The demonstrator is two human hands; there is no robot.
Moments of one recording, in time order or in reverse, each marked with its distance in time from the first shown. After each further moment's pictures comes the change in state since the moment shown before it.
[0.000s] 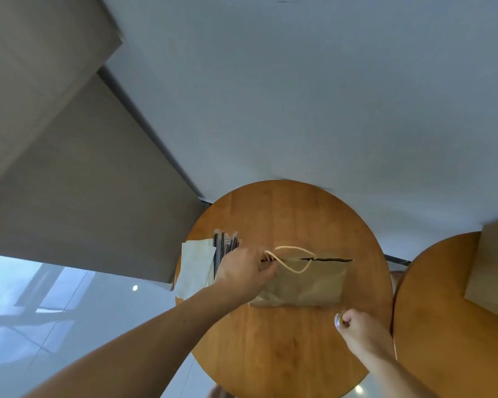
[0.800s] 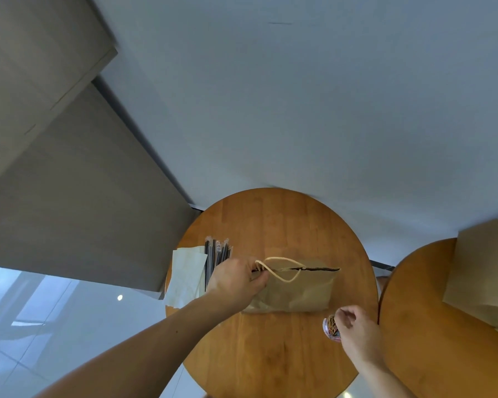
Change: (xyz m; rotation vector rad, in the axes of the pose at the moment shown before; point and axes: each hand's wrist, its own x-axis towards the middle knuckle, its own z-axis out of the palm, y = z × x) left_hand -0.004 -0.003 0.004 -0.082 -0.005 0.000; right_hand -0.032 -0.012 -0.036 0.613 0.193 0.055
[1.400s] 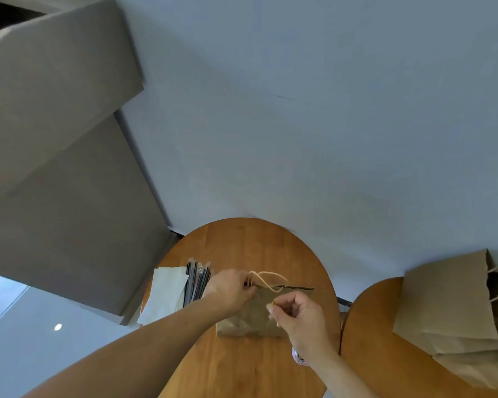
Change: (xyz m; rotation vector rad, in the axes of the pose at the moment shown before) left_hand 0.008 0.007 -0.015 0.092 -0.052 0.062; right_hand -0.054 -0.125 -0.020 0.381 -0.196 -0.357
